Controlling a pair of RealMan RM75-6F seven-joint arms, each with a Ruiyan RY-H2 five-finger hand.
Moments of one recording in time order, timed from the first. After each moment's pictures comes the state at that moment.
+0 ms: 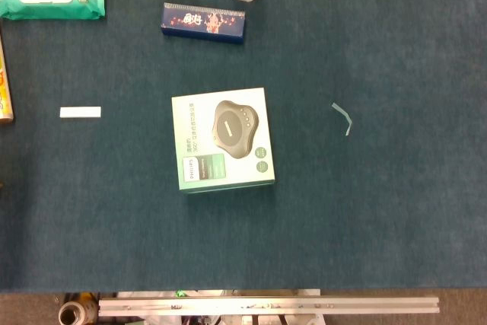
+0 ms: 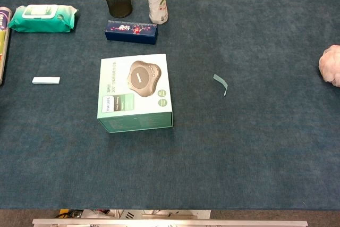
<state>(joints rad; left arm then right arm) -0.10 -1.14 -0.06 -1.62 1.44 1.46 0.16 0.13 -1.11 0.07 -1.60 -1.55 1.44 -0.07</state>
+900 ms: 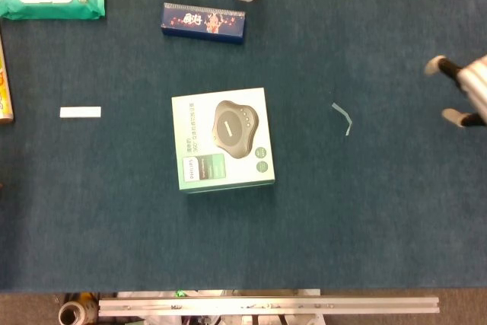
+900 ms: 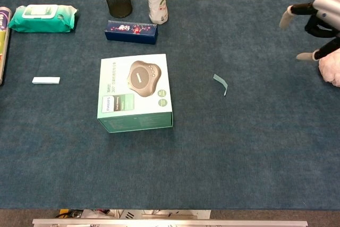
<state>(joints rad) -0.07 -1.14 -0.05 -1.61 1.43 1.49 0.13 0.48 -1.13 0.11 -1.53 -1.64 1.07 -0.07</state>
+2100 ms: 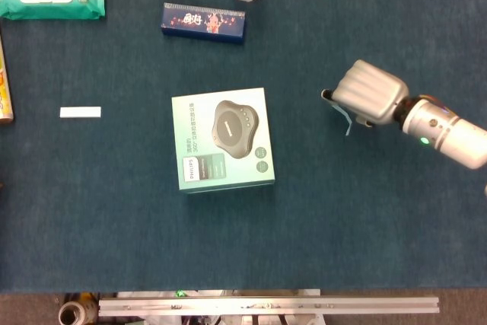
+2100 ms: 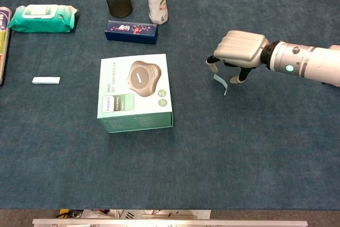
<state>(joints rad) -0.04 -1.16 -0.06 -1.55 1.39 1.49 0.06 0.87 -1.50 -0.02 -1.11 -1.77 0.79 -0.02</state>
